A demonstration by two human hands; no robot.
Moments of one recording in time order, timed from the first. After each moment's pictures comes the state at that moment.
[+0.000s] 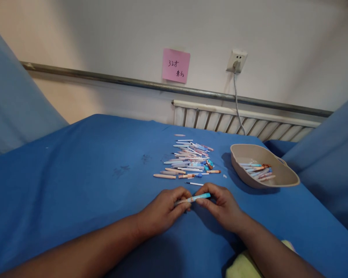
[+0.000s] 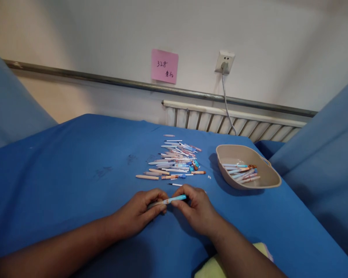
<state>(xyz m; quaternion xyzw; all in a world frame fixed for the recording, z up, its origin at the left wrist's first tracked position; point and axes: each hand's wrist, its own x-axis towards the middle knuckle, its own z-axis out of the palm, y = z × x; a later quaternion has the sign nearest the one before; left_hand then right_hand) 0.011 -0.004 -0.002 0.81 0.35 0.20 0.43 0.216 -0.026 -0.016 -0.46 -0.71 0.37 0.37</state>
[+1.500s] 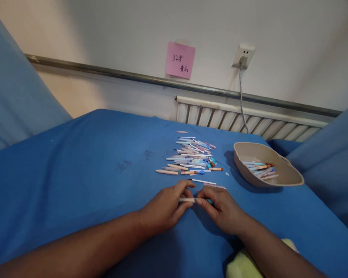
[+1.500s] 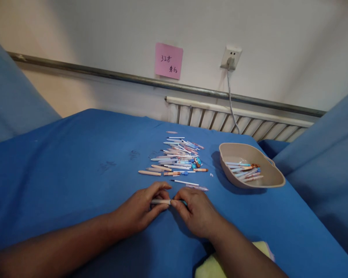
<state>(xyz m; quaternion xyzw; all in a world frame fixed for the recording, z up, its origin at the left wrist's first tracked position) 0.011 -0.012 -0.005 0.84 0.35 0.20 0.35 0.215 -0.031 -0.016 -0.45 -0.80 0.28 0.27</state>
